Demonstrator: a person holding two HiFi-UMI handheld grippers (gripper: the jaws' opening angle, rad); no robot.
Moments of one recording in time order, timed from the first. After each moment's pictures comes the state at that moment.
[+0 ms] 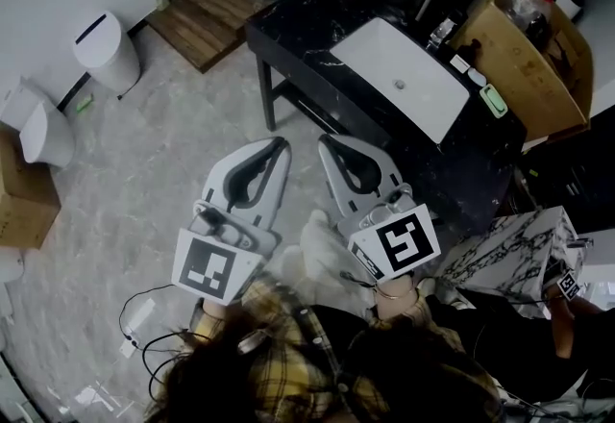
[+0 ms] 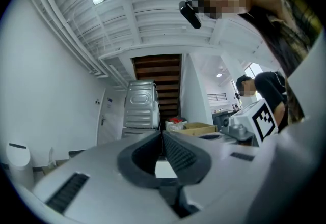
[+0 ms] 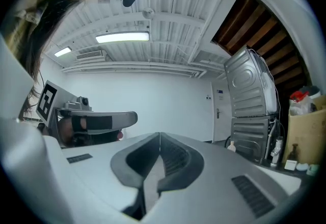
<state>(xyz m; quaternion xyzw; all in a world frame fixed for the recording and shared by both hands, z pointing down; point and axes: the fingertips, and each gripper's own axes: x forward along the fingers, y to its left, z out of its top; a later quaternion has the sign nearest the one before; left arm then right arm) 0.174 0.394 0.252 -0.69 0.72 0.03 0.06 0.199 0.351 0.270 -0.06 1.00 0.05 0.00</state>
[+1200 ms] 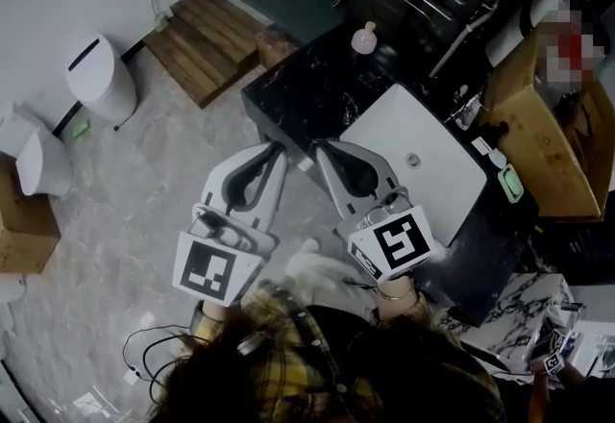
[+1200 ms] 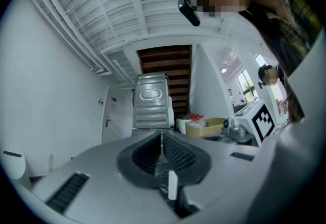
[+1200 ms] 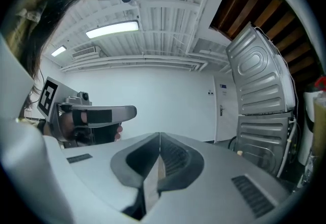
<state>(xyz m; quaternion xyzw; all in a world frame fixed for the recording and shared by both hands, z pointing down) -0.008 0.203 0.243 -0.68 0.73 0.02 0.06 0.018 0.155 0.271 -0.04 1.00 0.05 -0.01</state>
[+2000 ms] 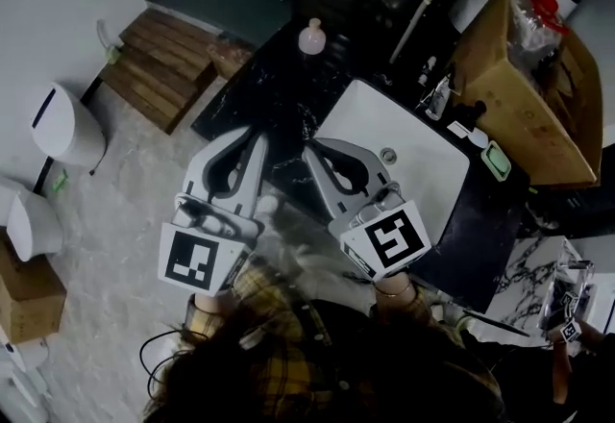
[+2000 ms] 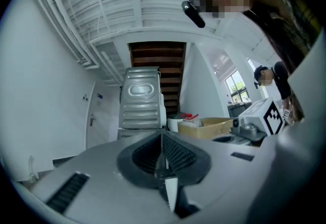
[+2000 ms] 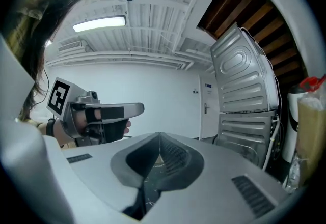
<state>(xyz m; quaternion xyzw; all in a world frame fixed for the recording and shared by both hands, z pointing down) -0.029 0.091 0.242 -0.72 0.69 0.02 0.07 0.020 0.060 0.280 -0.11 0.99 0.04 -0.02</state>
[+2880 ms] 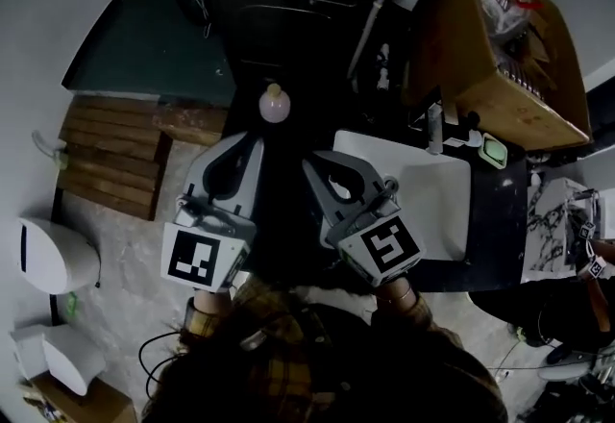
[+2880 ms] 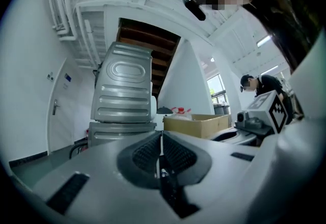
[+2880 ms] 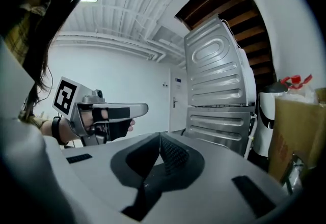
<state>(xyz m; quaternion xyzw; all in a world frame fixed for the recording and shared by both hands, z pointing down) -0.127 -0.127 0.258 -0.85 0.53 0.00 0.04 -0.068 -0.121 0.292 -0.30 0.95 0.01 -0.05</state>
